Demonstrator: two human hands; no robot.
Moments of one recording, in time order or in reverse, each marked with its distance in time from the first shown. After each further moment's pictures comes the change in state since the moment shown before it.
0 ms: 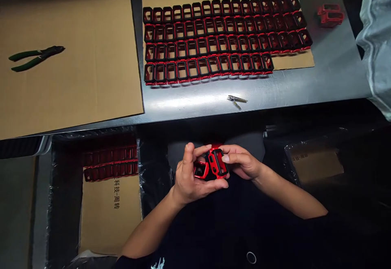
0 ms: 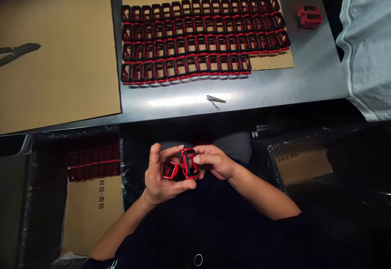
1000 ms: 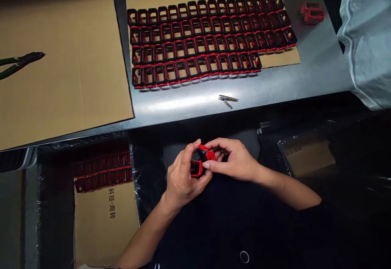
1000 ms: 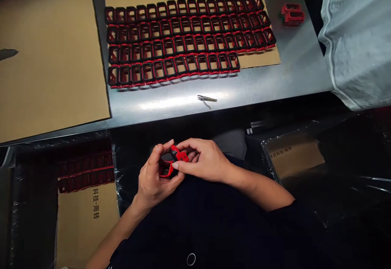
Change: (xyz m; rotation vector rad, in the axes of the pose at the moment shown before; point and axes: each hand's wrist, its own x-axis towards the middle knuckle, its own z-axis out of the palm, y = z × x) left_hand 0.006 0.002 -0.003 0.280 -0.066 0.041; right_hand -0.008 -0.022 0.031 -0.837 0.286 -0.389
